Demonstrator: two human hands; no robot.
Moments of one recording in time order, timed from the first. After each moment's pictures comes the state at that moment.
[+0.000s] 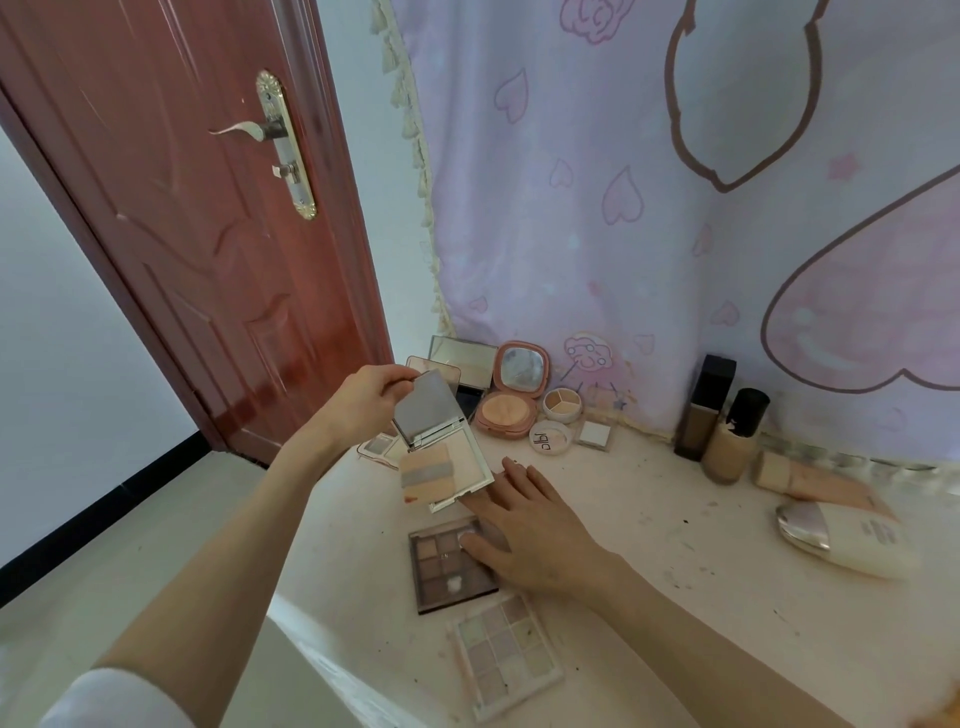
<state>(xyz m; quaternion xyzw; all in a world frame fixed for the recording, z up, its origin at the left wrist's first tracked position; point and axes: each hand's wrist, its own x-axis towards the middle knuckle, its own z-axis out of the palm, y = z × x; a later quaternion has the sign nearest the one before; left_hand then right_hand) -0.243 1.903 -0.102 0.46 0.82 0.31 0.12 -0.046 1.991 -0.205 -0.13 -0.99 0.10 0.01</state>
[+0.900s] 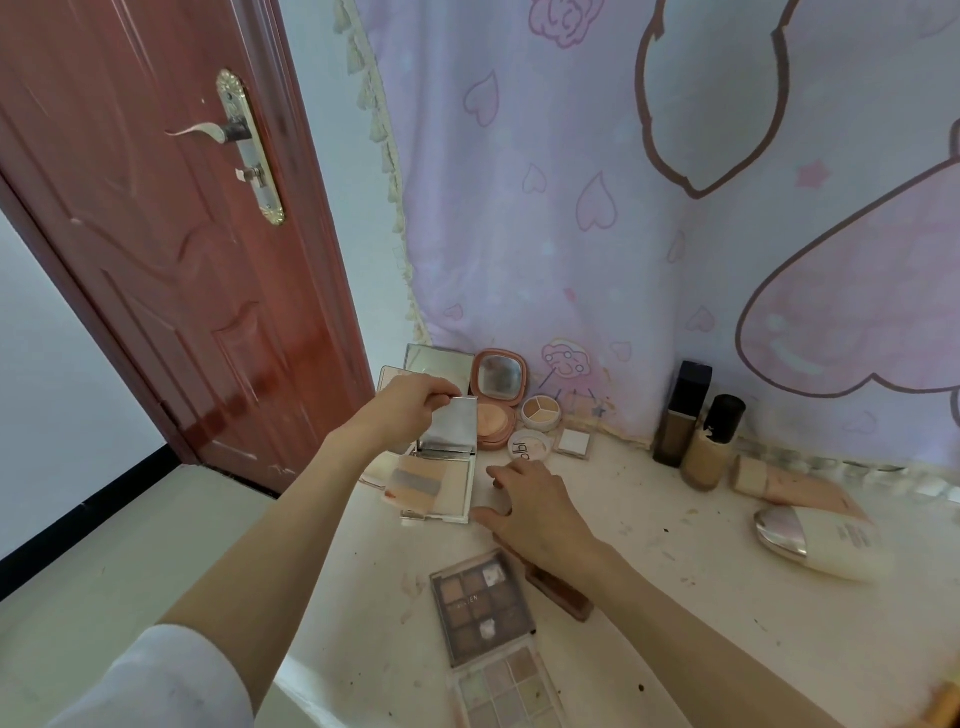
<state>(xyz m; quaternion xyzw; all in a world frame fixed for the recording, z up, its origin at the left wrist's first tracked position) -0.236 1.967 -0.125 0.54 0.81 0.22 0.11 -0.051 2.015 -0.191 -0.28 -0.93 0.23 0.08</state>
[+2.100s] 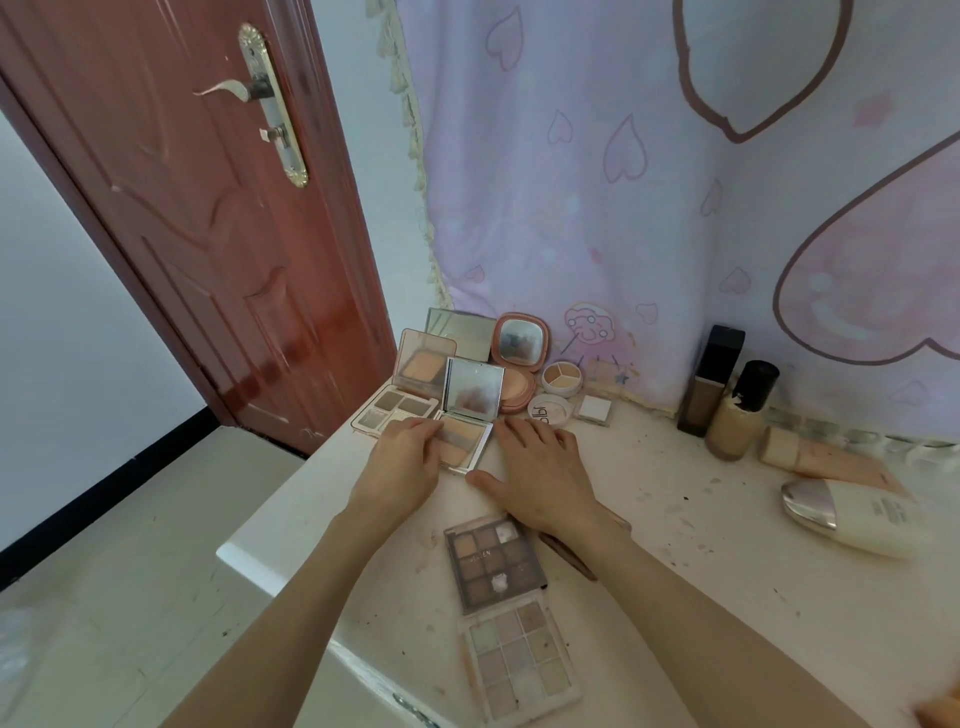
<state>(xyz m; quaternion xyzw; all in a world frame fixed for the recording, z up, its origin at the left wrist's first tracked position) -0.189 1.901 -0.190 0.45 0.85 0.28 0.00 -0.063 2.017 -0.213 -0.25 -0.96 0.09 0.12</state>
